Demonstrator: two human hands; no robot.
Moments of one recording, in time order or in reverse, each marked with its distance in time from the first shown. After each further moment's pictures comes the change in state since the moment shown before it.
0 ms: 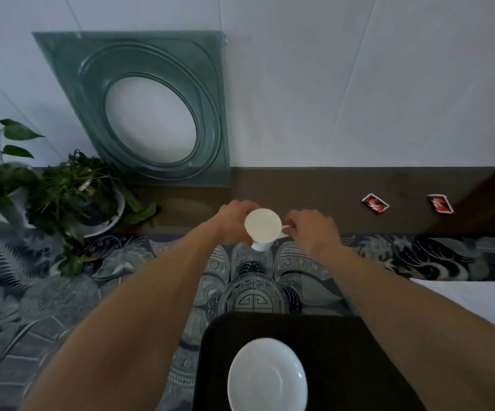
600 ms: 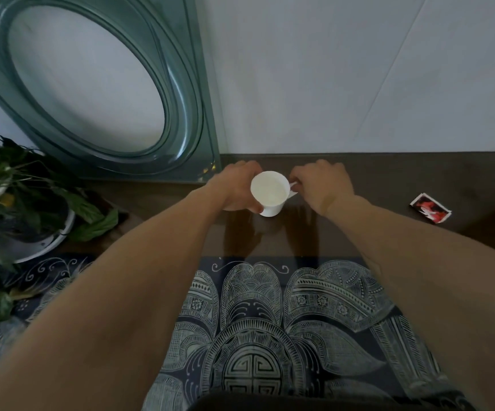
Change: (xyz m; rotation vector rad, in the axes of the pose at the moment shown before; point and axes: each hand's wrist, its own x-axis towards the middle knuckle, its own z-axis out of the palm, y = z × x) left_hand 0.188 -0.047 -0.006 0.221 0.044 0.002; right_hand 0.190 0.042 0.030 -0.266 -0.002 -0.094
